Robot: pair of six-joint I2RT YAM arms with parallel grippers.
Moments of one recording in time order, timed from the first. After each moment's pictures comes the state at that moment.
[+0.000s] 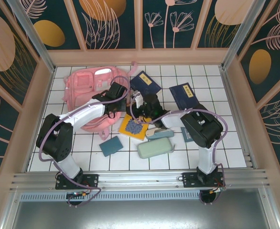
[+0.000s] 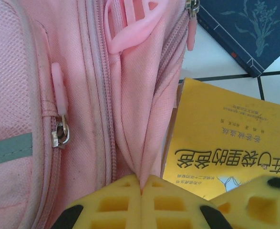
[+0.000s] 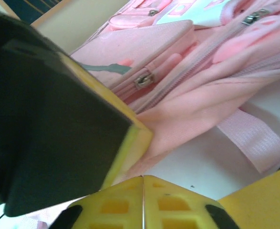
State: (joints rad) left arm -0.55 1.70 1.19 -0.48 -0.15 -0.45; right arm 0.71 1.93 0.97 0.61 -0.40 0.30
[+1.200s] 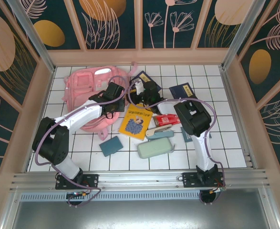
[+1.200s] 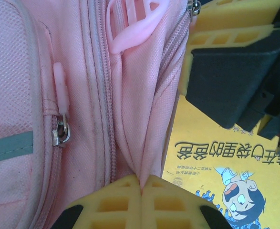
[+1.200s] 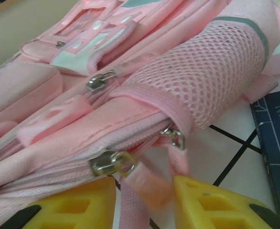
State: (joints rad) left arm -0.55 1.64 1.17 -0.49 -0.13 -0.45; right arm 0.60 2.18 1.32 0.49 -0.36 0.18
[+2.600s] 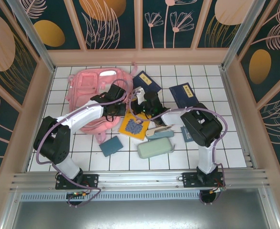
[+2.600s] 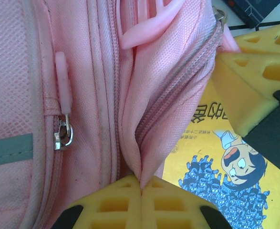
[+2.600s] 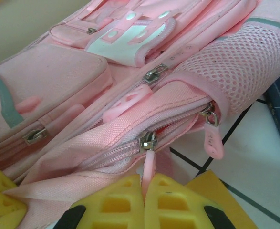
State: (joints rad) left arm -0.56 1.66 1.17 -0.58 -0.08 -0.45; right arm 0.71 1.94 1.01 0.54 -0.22 0.20
